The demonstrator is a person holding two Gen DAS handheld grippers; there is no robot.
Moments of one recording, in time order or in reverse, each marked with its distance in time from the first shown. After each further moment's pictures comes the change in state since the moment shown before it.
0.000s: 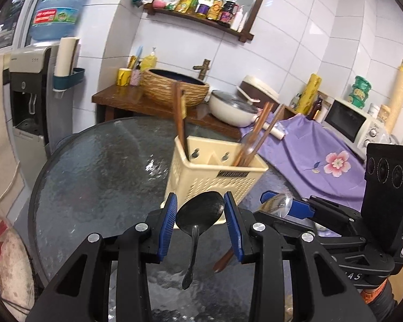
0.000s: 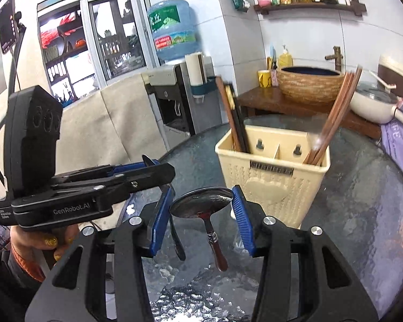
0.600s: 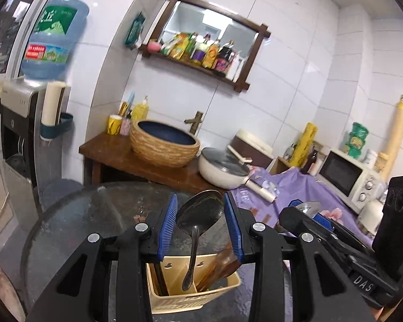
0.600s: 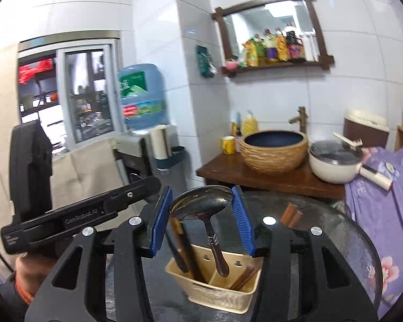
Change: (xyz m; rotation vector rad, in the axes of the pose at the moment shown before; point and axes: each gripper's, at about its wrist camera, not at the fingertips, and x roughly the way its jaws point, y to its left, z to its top) left arm 0.025 -0.027 0.118 -0.039 -0.212 -0.012; right arm -0.036 -0.041 0.117 0.030 -0.276 -0.185
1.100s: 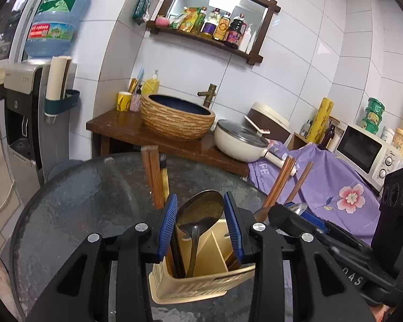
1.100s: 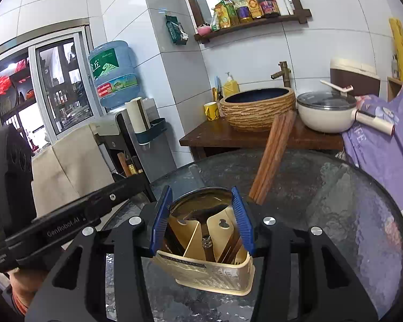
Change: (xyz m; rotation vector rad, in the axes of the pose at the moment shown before) left arm 0.042 0.021 -0.064 0.022 0.091 0.059; right arm 0.056 -0.040 -0.078 0.138 0.115 -0.042
